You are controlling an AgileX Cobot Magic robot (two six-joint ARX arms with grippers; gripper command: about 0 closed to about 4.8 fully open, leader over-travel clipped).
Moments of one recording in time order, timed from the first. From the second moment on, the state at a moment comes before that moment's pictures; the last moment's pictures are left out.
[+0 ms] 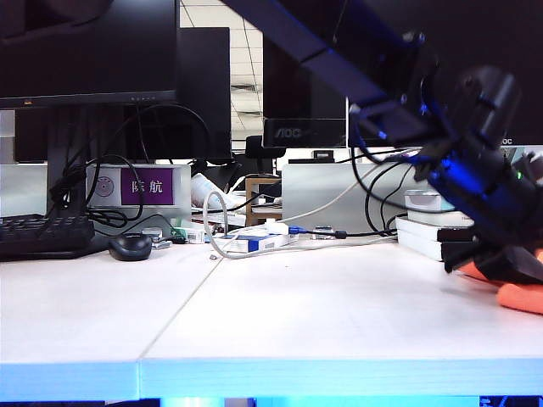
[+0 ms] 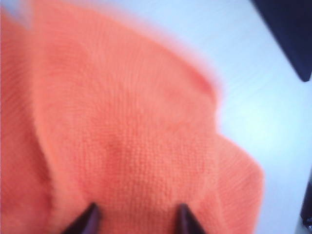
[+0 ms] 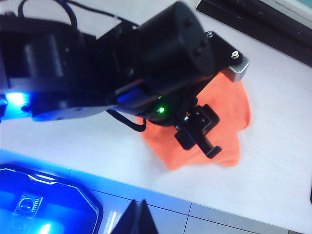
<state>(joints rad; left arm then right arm) -1.01 2.64 2.28 -0.31 0.28 -0.48 0.84 1.07 1.35 -1.38 0.50 0.37</state>
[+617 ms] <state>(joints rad) -0.99 2.65 2.55 -0.55 0.35 -0.43 0.84 1.05 1.35 -1.38 0.59 0.37</state>
